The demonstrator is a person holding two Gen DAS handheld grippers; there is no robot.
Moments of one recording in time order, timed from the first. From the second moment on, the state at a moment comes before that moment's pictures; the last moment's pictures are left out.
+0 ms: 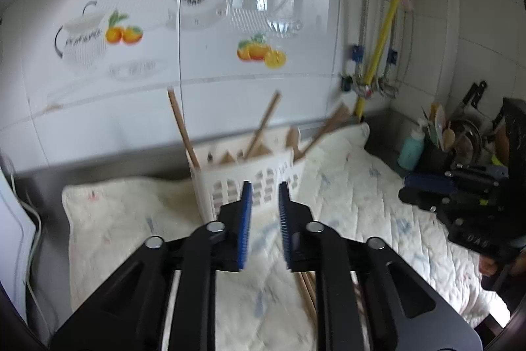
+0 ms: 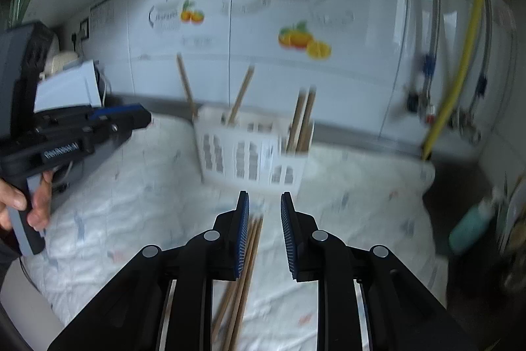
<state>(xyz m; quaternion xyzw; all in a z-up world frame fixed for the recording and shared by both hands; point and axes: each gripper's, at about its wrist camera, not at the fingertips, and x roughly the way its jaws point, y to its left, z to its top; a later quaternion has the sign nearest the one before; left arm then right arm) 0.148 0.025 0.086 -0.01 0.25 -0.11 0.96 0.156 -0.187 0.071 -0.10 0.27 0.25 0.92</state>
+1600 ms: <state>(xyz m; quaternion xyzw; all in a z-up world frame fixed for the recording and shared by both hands) 0.095 -0.024 -0.079 -0.03 0.45 -0.13 0.88 0.086 -0.217 -0.061 -0.07 0.38 0.21 0.90</state>
